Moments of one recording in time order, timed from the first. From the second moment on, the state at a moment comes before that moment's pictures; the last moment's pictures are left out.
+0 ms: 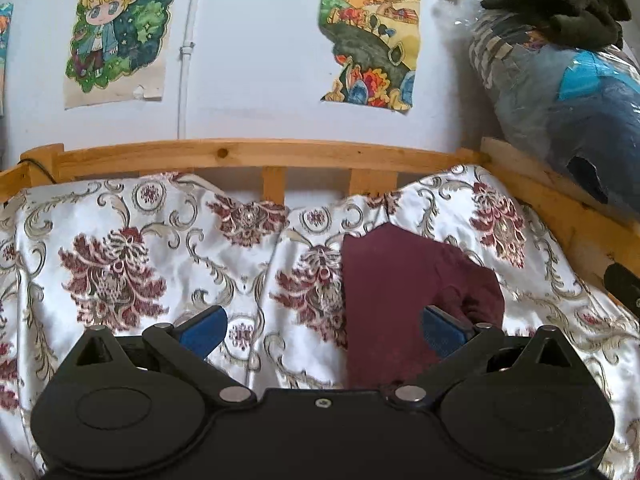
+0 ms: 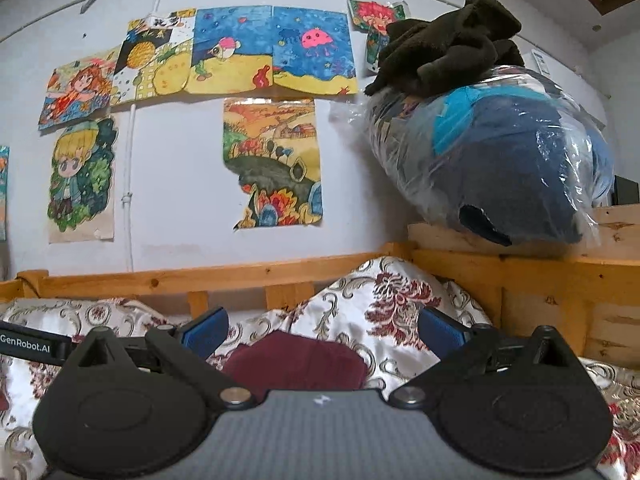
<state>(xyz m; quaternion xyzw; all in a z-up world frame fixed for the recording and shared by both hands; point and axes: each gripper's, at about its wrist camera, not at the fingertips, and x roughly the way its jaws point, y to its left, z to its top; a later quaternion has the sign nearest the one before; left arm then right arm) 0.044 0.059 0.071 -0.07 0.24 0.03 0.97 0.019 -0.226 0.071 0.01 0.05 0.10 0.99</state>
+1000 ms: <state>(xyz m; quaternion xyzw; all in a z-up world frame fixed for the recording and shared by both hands) 0.003 0.067 0.009 -0.04 0.28 0.05 0.96 -0.014 -0.203 0.024 -0.05 0.16 0.09 0.98</state>
